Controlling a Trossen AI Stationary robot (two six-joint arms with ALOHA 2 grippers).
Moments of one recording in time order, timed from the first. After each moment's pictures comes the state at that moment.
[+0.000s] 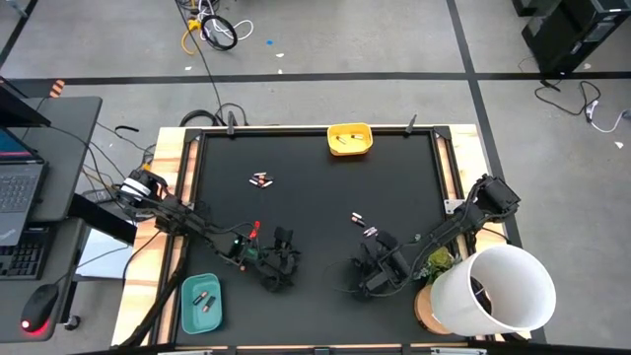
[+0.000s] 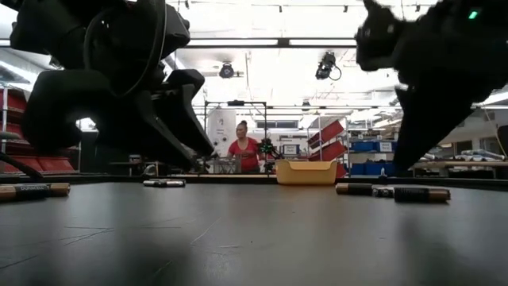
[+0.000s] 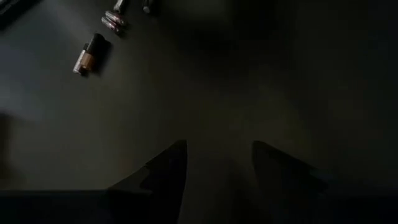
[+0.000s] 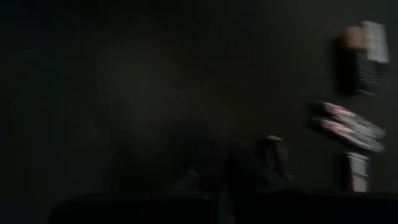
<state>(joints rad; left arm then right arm) -0.44 1.66 0.75 0.16 -0.40 0.15 0.54 1.80 1.11 -0.74 0.43 1.11</state>
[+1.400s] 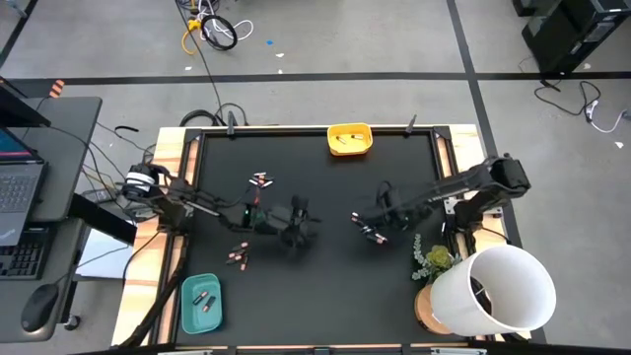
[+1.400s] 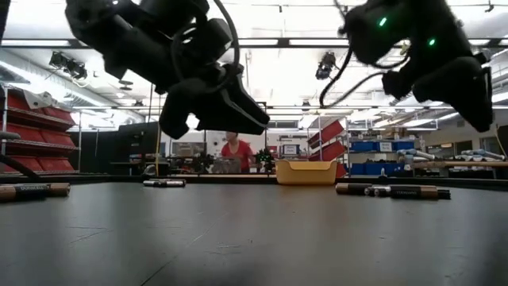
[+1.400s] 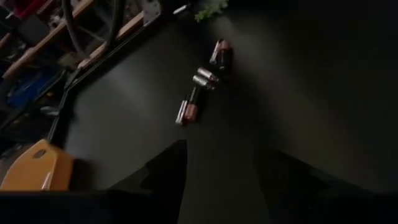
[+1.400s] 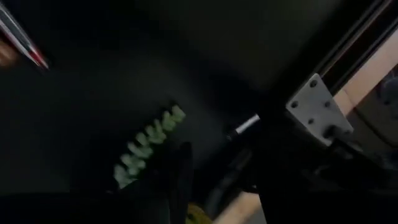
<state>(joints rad) -0.13 1.66 0.75 0.45 -0.19 0.51 0.10 1.63 1.11 -1.54 -0.03 0.99</state>
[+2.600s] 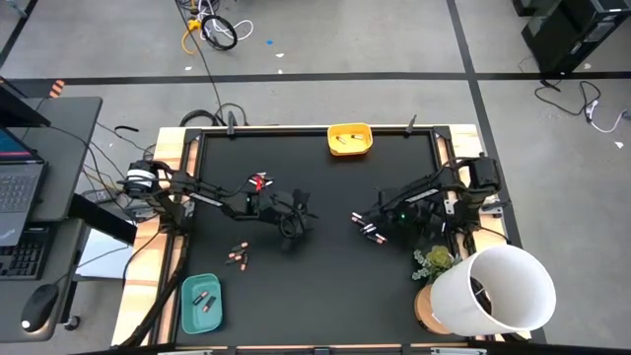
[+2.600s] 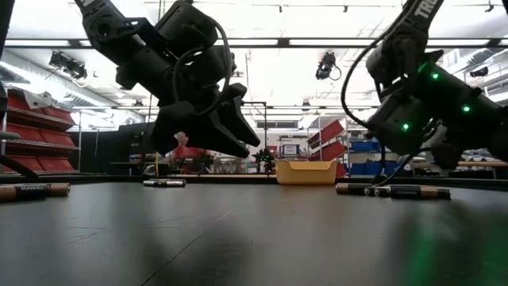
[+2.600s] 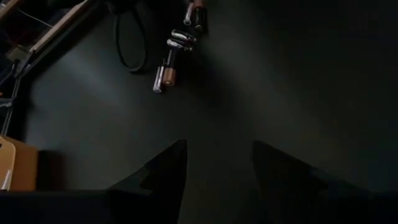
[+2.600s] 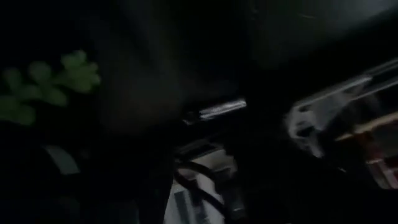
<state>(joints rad) -0.01 1.66 0.75 0.32 -0.01 0.61 -0.03 1.82 0.81 -1.42 -0.10 0.47</state>
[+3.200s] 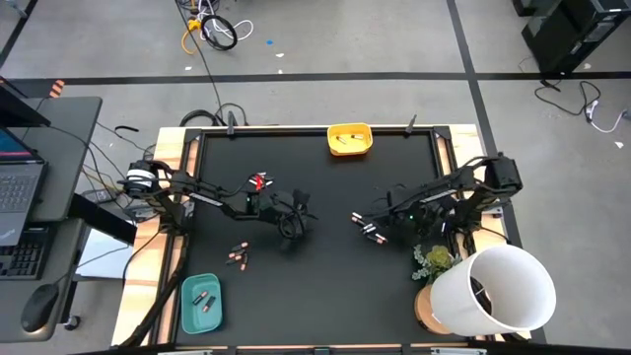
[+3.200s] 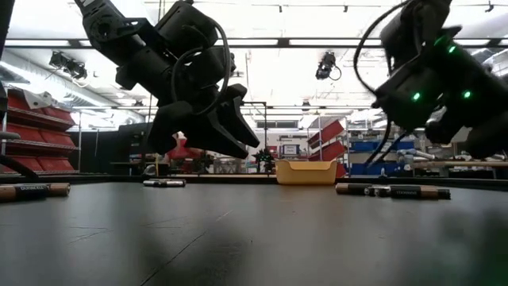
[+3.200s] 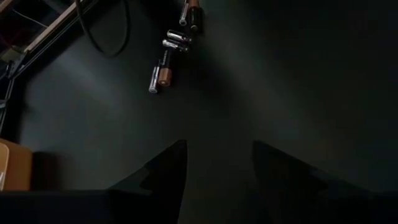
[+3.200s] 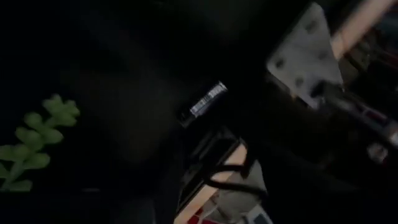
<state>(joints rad) -0.01 1.66 0.75 0.31 0.00 0.61 0.04 1.66 0.81 -1.46 -0.10 1.04</state>
